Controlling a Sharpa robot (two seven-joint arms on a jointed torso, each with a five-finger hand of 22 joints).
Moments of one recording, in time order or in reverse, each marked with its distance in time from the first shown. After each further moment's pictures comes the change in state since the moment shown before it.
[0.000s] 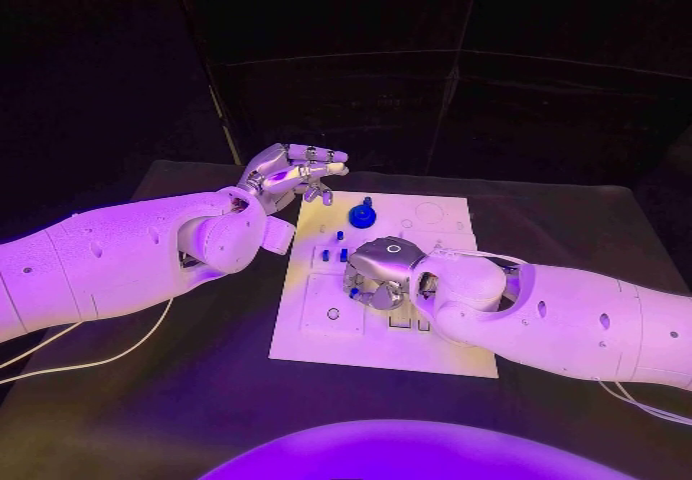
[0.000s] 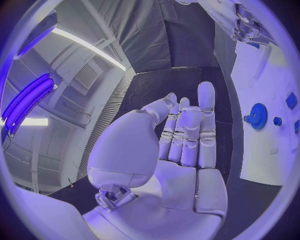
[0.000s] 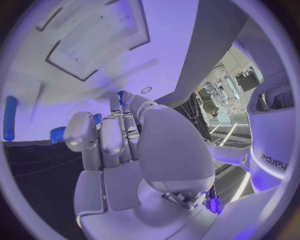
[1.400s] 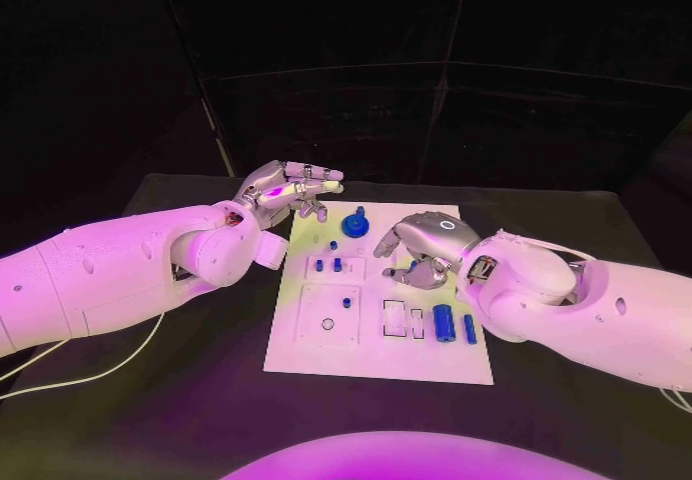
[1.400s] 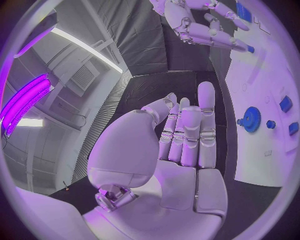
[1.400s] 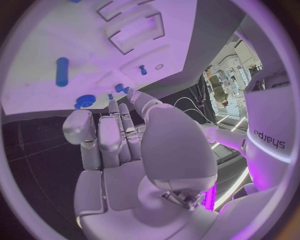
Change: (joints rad) left arm 0.000 0.000 -0.004 -0.004 -0.019 0.023 -0.049; left_hand 0.000 0.000 0.000 0.000 0.000 0.000 0.000 0.000 0.000 -0.007 0.000 0.000 0.000 -0.004 0.004 0.000 -0.004 0.000 0.000 0.000 0.000 -0.002; right arm 0.014 -0.221 0.079 0.140 0.024 -0.141 -0.013; right_hand -0.069 -0.041 -0.053 0.022 0.021 -0.109 0.016 -0.028 -0.006 -0.112 0.029 -0.054 -0.014 -0.002 0.023 -0.015 -0.052 0.000 -0.034 0.027 -0.036 -0.055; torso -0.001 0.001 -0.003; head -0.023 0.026
